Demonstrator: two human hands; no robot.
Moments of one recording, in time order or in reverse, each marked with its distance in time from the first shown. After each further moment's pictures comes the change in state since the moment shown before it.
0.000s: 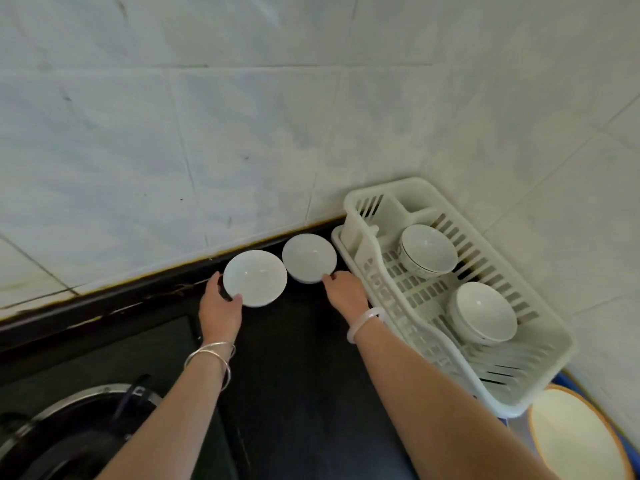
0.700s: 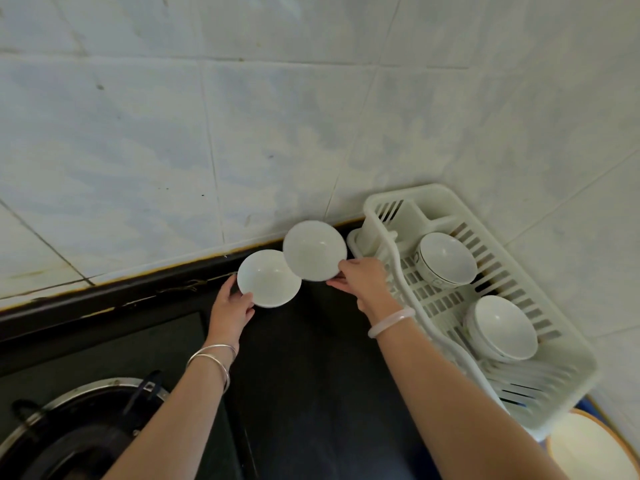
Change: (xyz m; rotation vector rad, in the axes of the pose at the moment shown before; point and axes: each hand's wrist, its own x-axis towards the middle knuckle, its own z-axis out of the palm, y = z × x) left_hand 0.012 -0.013 -0.004 -0.552 -0.194 -0.209; right_hand 0.003 -0.025 -0.019 0.902 -0.023 0.172
